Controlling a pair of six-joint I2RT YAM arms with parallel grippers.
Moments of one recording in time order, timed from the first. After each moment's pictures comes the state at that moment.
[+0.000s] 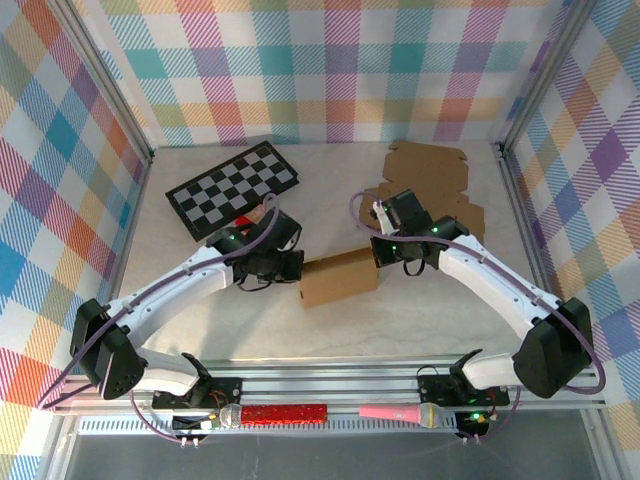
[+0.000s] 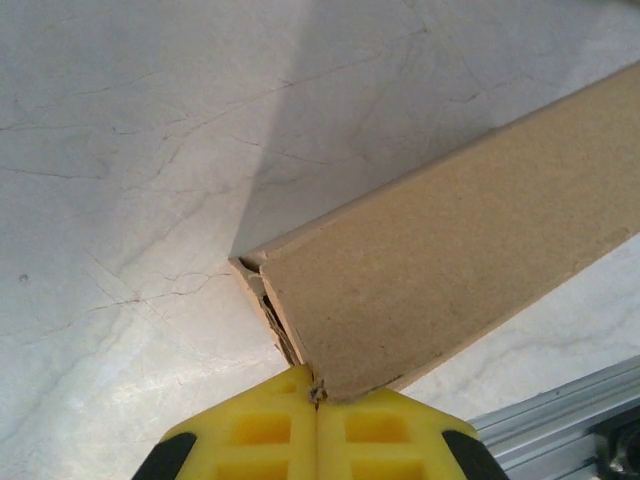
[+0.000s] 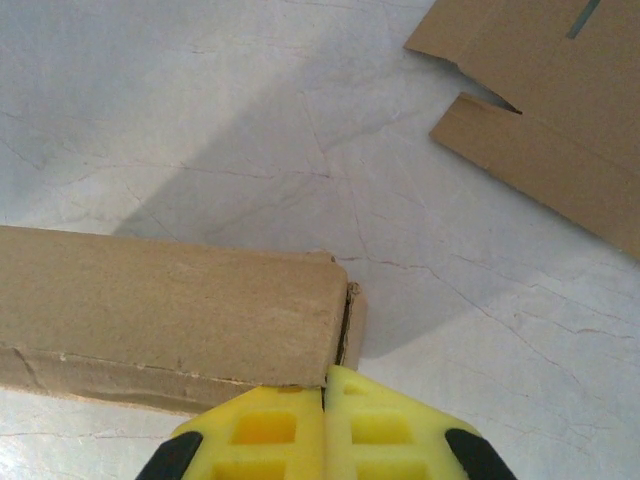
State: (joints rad) left arm -0.76 1.35 1.14 -0.87 0.03 -0.66; right arm 0.59 1.34 1.12 -0.78 -0.03 0.21
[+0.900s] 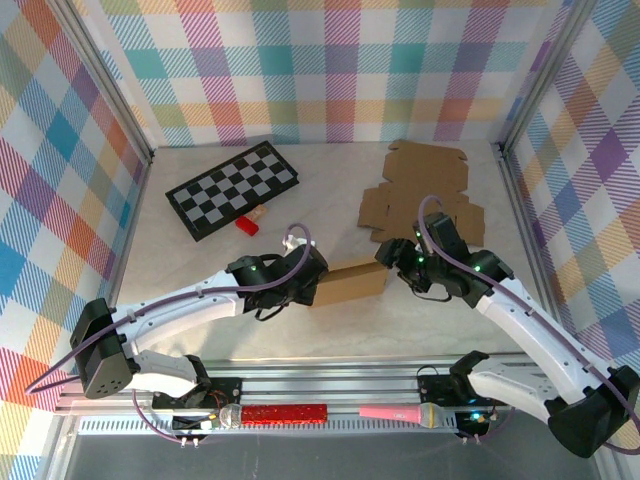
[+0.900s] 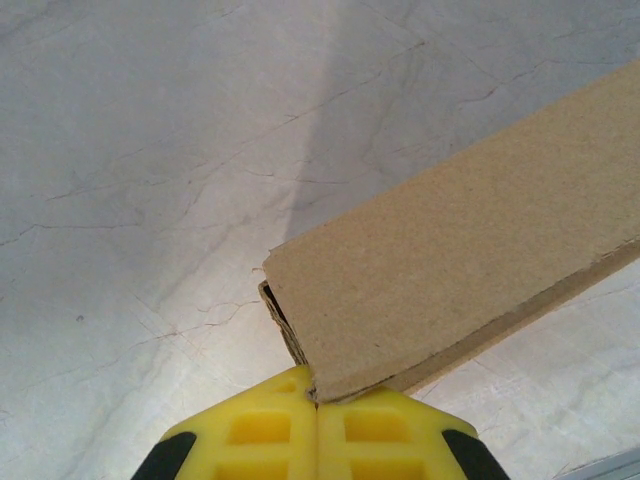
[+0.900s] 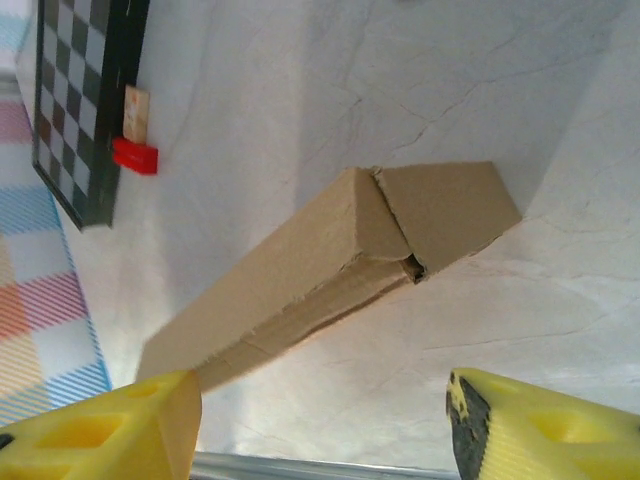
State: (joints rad) left arm -1.02 1.34 1.08 -0.82 -0.34 -0.68; right arm 0.57 1.00 0.95 -0.79 -0.12 1.14
